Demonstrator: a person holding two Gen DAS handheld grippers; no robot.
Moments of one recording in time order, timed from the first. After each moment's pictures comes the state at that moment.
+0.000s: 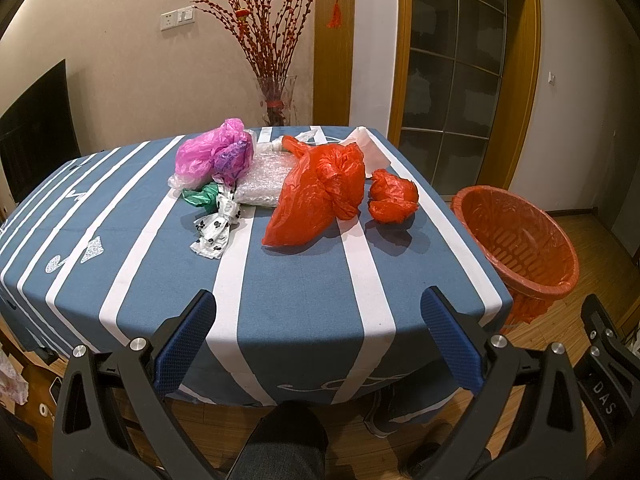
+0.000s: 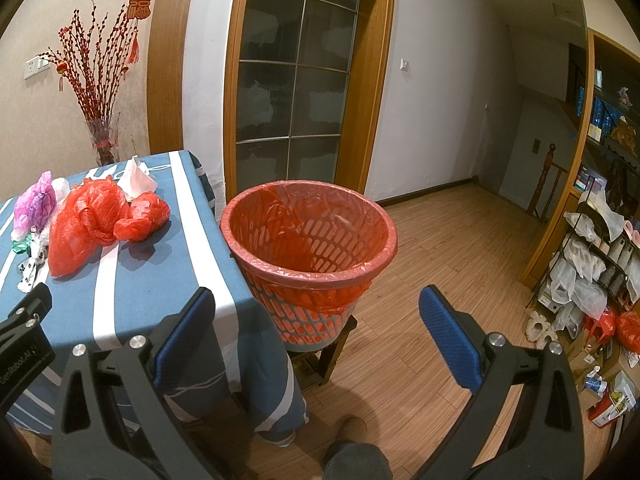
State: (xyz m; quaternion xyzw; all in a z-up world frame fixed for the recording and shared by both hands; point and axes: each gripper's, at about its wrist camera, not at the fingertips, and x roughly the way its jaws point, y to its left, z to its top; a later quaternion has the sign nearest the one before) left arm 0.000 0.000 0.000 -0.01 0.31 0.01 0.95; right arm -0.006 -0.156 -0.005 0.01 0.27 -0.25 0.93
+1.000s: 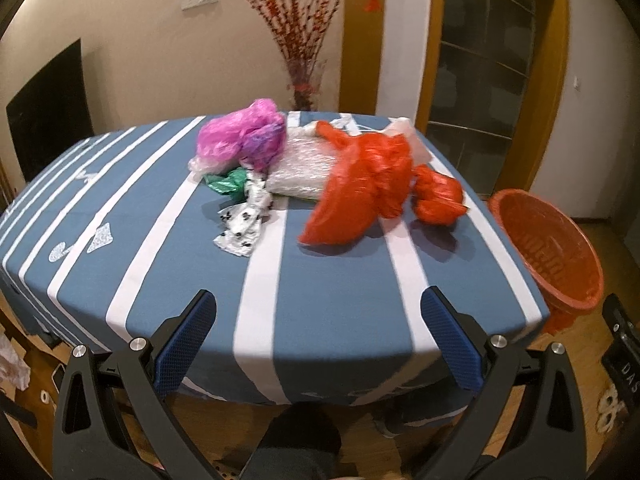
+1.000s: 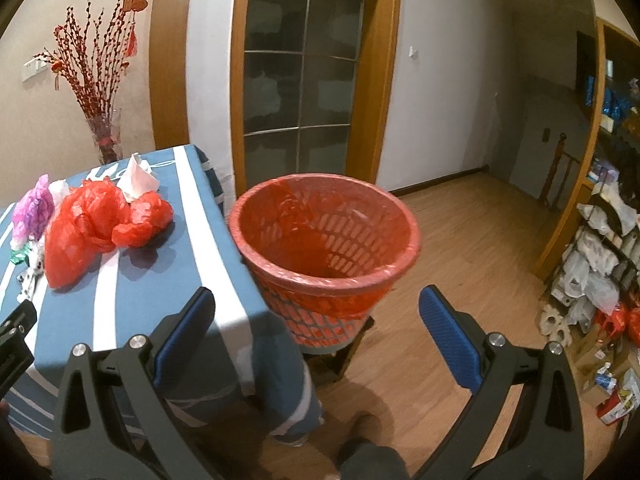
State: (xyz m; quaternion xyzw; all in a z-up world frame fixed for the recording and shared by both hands) left arm 0.025 0.033 -0.013 -0.03 0.33 0.04 0.94; right arm 0.028 -0.162 -0.013 0.03 0.28 -0.22 0.93
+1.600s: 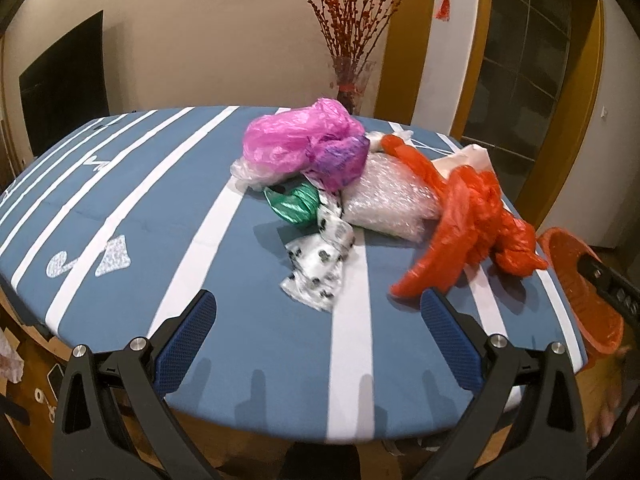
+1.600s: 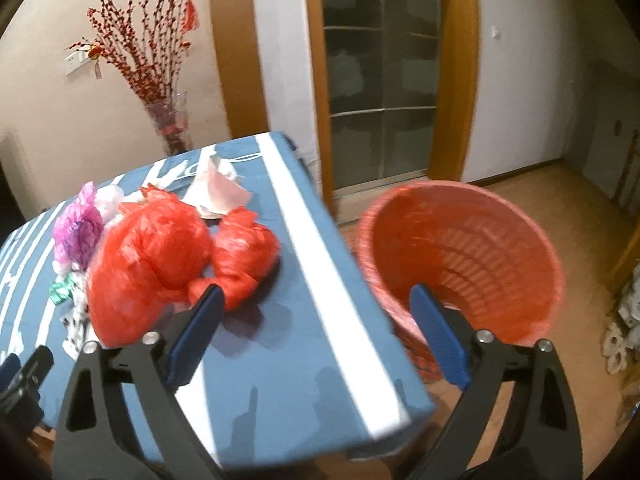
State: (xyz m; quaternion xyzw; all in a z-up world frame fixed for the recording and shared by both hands) left arm 0.075 0.109 -0.017 -0.07 0.34 0.07 0.94; right arm 0.164 -0.120 -0.011 0.06 0.33 -0.07 0.94
